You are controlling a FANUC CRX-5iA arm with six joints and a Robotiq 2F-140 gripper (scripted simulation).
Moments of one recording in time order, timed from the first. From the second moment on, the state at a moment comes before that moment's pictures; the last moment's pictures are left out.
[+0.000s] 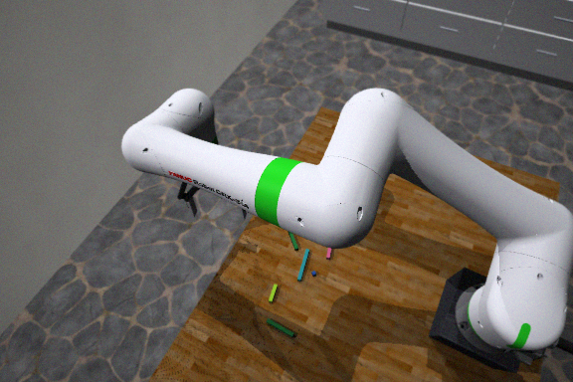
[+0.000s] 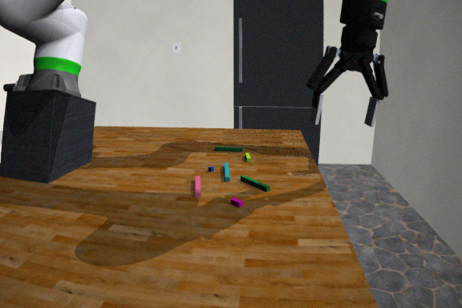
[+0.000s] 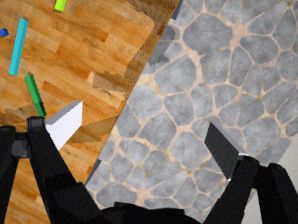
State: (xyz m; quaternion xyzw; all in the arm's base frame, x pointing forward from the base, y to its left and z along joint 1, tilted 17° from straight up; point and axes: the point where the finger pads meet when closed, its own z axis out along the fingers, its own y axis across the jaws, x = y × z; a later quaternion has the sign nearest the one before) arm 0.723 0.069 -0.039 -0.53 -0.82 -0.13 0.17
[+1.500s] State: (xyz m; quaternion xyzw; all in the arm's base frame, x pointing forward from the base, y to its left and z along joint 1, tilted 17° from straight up) arm 0.537 -0.014 -0.090 -0.39 -0.92 -0.07 0.03
